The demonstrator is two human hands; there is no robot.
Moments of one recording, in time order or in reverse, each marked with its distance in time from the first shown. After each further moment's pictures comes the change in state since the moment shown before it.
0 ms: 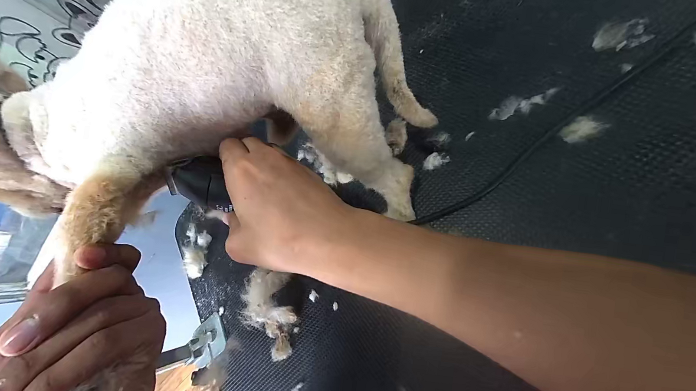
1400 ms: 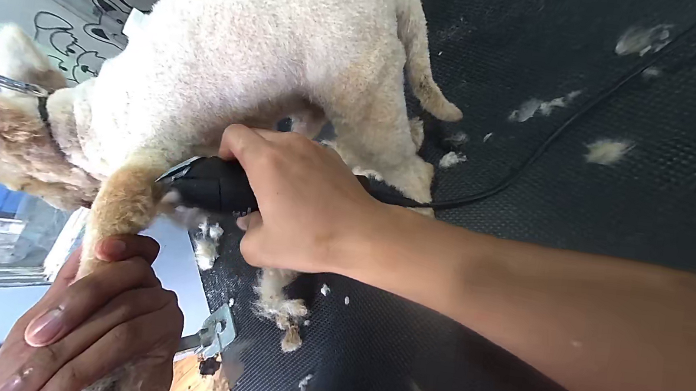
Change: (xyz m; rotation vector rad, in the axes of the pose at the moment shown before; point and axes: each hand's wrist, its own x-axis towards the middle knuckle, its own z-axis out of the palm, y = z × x) left_hand -0.012 0.004 0.003 -0.050 -0.056 -0.073; right_hand -0.014 -0.007 -0.012 0.020 0.091 -0.131
